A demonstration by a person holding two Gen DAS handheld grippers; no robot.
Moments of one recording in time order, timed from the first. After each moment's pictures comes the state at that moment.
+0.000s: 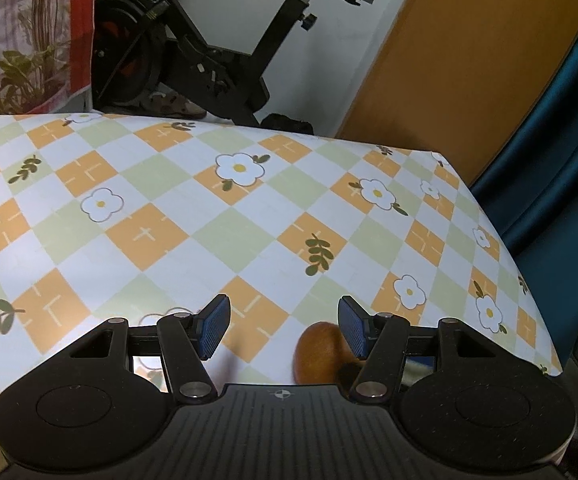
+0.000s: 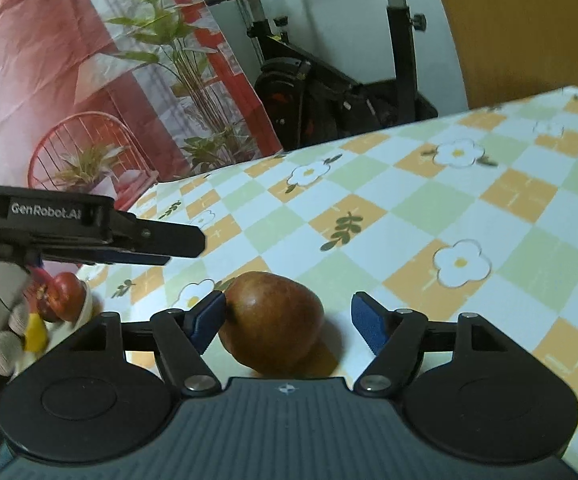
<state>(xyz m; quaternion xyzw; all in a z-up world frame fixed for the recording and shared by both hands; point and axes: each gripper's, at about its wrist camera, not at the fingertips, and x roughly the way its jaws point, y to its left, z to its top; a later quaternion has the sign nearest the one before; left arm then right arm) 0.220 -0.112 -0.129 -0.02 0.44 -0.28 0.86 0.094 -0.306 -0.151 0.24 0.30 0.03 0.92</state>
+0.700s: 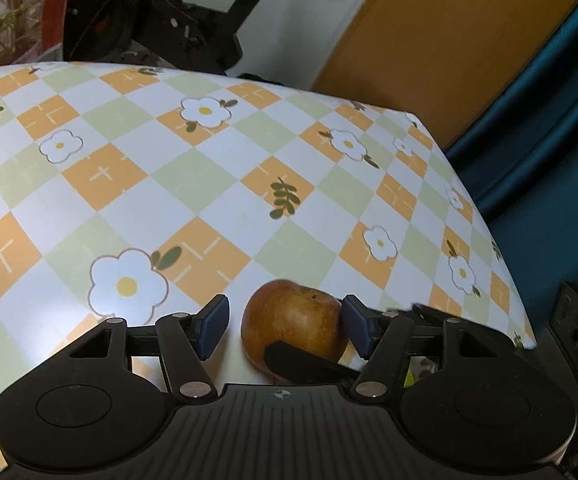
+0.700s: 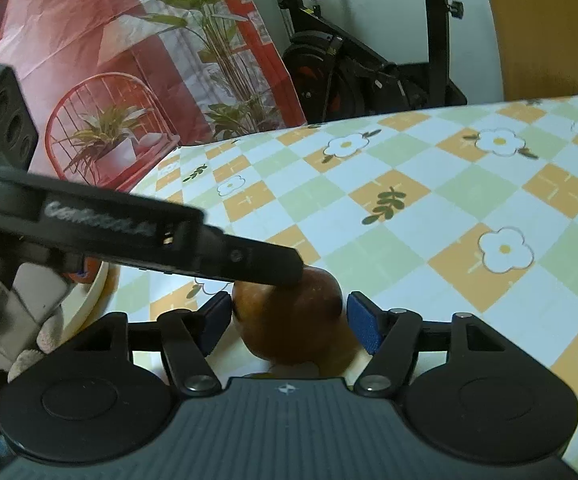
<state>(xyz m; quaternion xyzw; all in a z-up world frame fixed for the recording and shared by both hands) 0.210 -0.120 -0.155 -0.03 0.48 -0.32 0.81 0.103 -0.280 -0.151 0.21 0.33 0.06 0.92</state>
